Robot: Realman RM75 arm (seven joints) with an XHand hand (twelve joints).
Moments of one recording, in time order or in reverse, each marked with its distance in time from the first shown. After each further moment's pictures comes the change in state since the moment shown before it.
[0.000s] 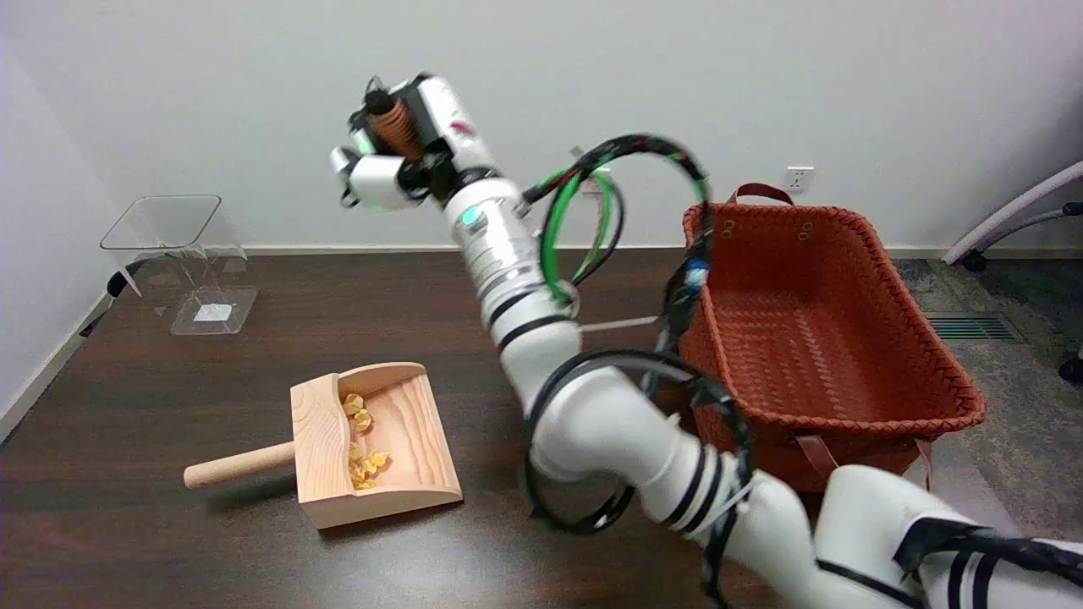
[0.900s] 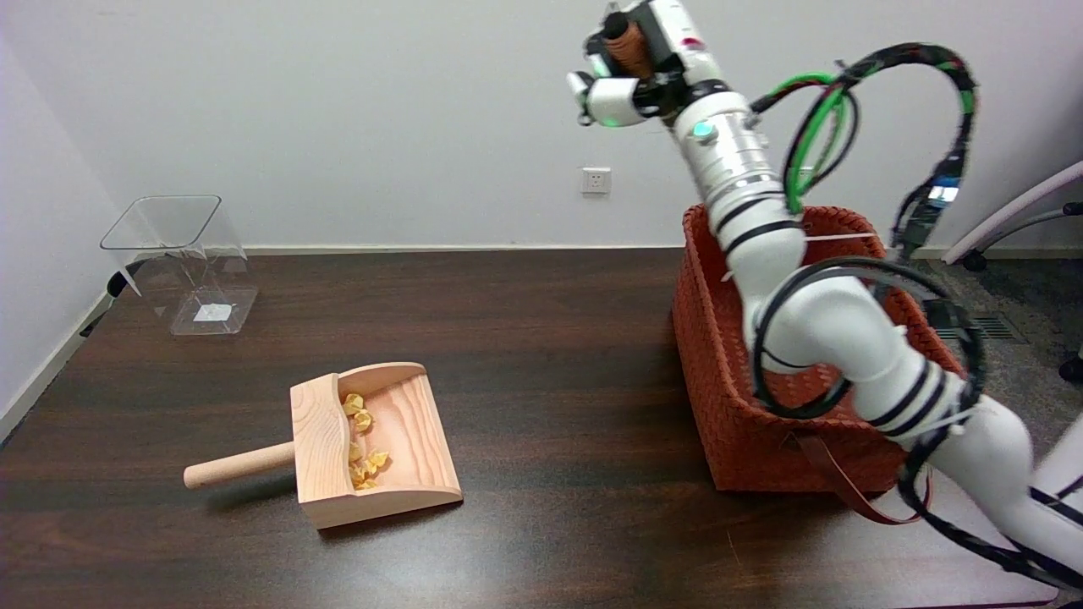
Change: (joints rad) arm -0.026 0.578 0.210 -0.245 0.228 -0.065 -0.111
